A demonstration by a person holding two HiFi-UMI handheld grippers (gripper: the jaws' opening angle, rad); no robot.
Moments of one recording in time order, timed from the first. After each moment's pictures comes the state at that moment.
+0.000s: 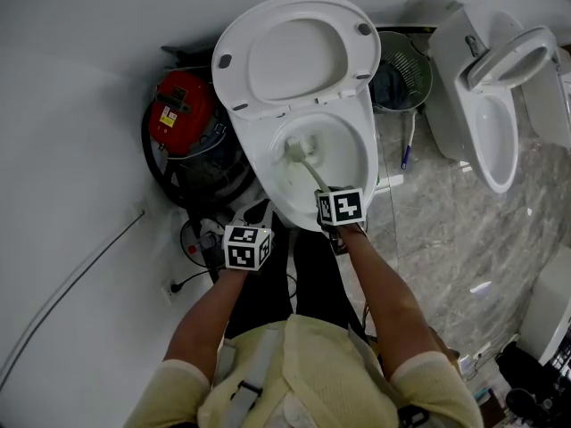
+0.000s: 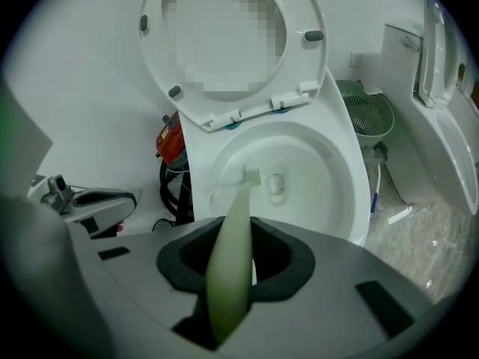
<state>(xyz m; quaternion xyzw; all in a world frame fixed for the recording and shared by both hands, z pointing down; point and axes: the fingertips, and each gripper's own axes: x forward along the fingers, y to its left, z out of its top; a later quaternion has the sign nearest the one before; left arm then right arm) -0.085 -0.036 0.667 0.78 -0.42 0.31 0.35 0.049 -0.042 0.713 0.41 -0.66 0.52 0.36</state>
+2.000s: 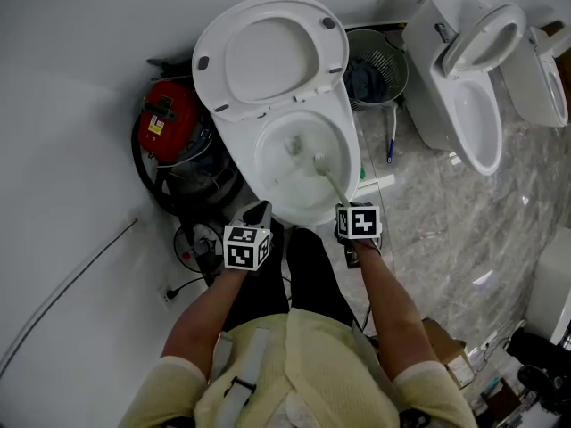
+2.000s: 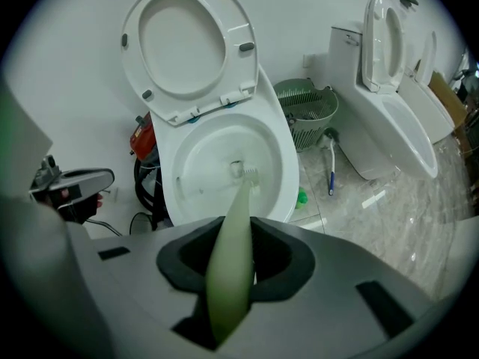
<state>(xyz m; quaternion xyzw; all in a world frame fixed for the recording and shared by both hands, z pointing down) -0.051 -0.012 0.652 0.80 -0.39 0.31 0.34 0.144 0.037 0.699 0.50 -0.59 0.52 0.38</state>
